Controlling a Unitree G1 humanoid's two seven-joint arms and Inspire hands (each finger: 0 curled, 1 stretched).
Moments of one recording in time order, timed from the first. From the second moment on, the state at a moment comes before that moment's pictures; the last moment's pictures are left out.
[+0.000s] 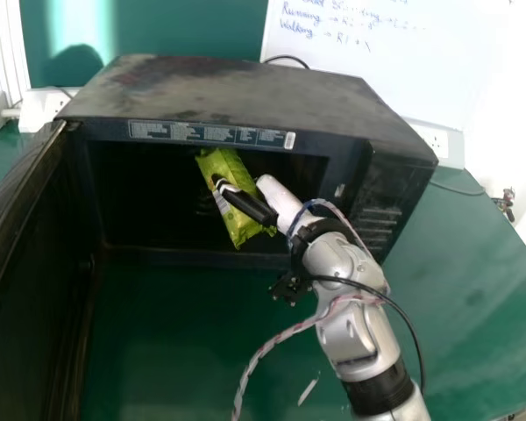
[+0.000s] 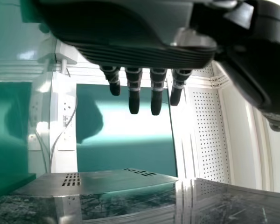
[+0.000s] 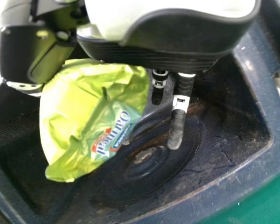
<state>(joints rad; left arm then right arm) 0.15 0.25 0.57 -0.10 -0.40 -0.50 -0.27 -0.93 -0.31 0.36 -0.02 -0.54 0.69 0.49</state>
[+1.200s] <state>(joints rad) 0.18 0.25 0.57 -0.14 -0.41 -0.49 -0.26 -1.17 -0.23 0.36 0.57 -0.52 0.41 0.36</state>
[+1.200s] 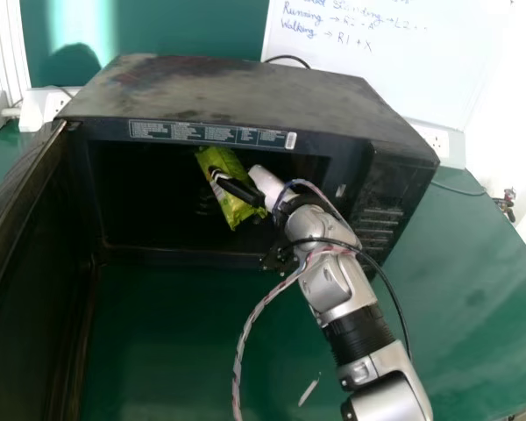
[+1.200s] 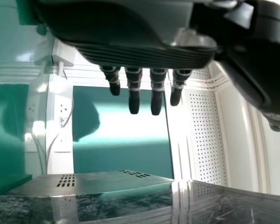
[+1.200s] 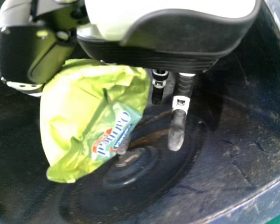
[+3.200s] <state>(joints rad) 0.24 0.23 0.57 -0.20 -0.42 -0.48 -0.25 -1.31 -0.17 0.48 0.91 -0.68 0.26 0.12</state>
